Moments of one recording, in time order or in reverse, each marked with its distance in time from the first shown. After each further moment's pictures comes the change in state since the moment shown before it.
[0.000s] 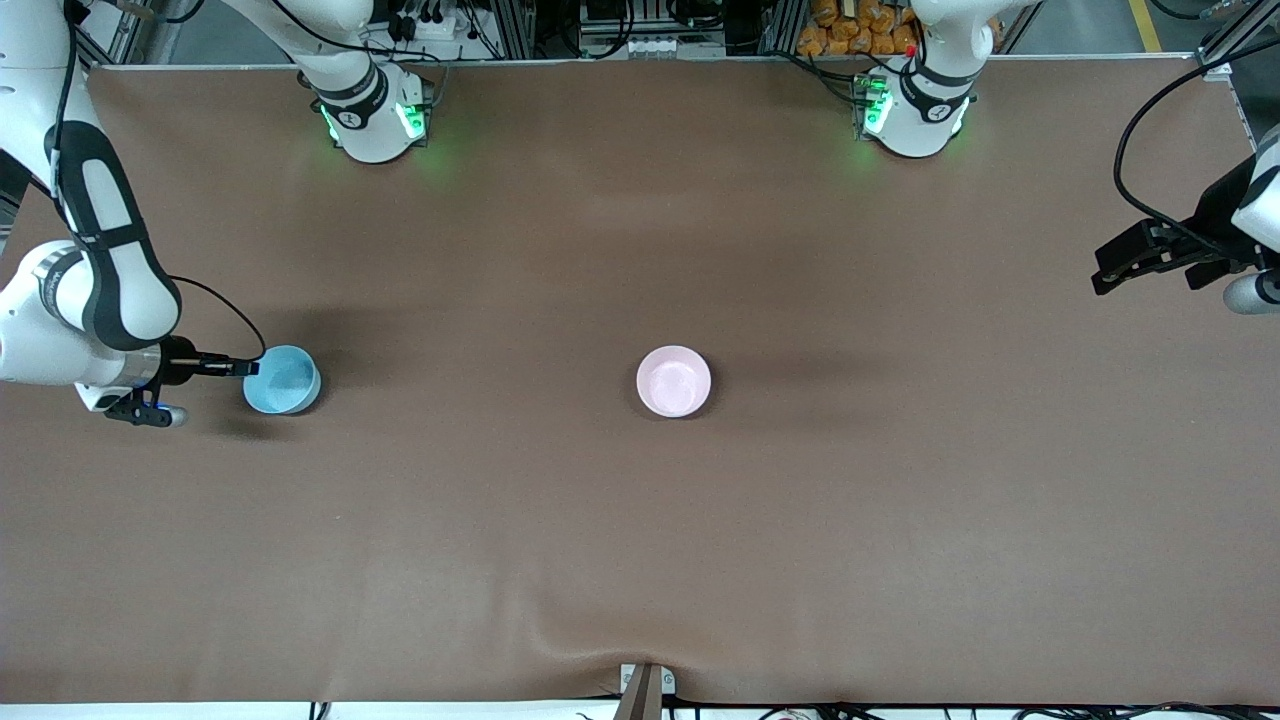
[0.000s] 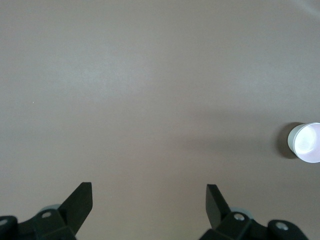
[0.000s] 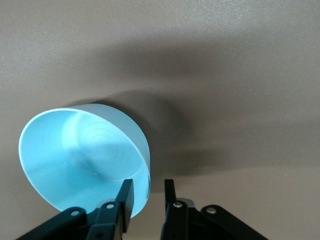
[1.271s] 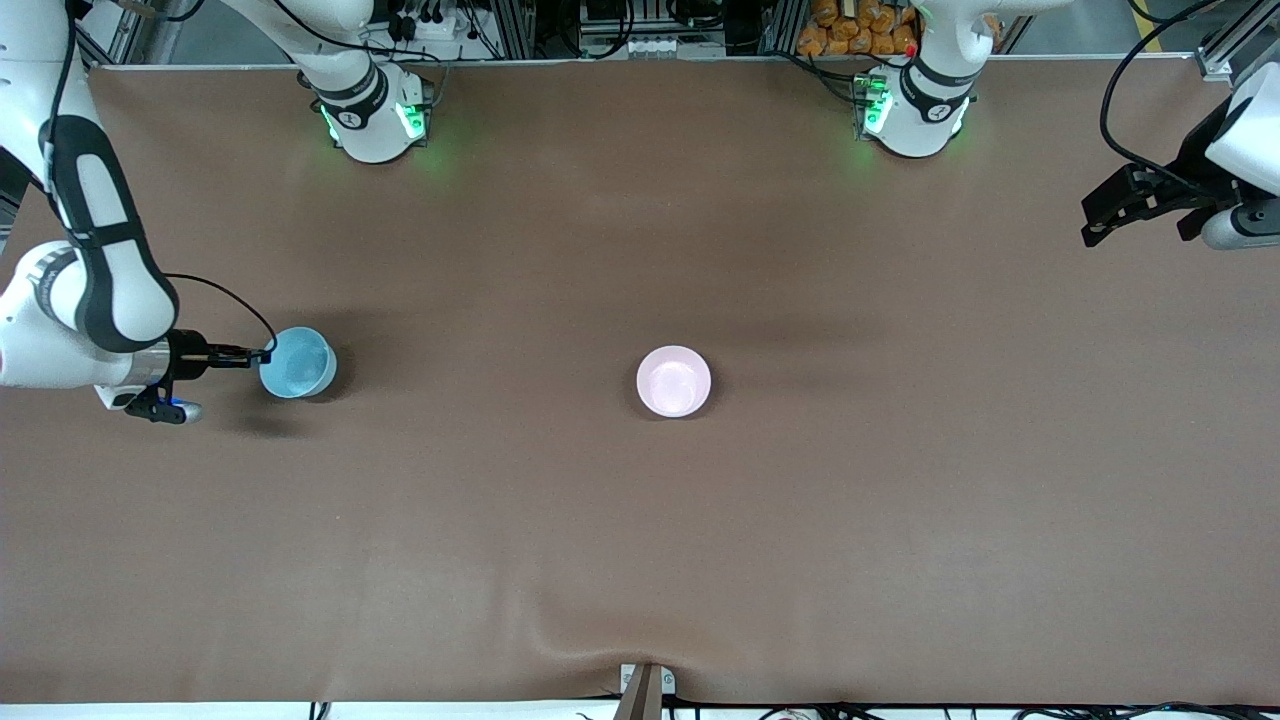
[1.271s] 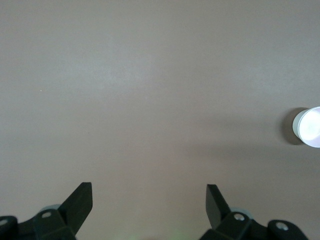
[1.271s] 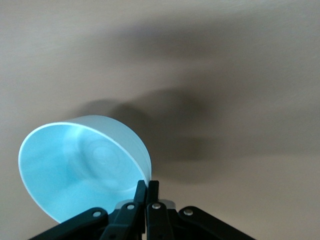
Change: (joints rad) left arm -0.301 -0.148 0.285 -0.141 0.000 0.006 -0.002; right arm 0.020 -0.026 0.019 0.053 0.072 -0.202 0.028
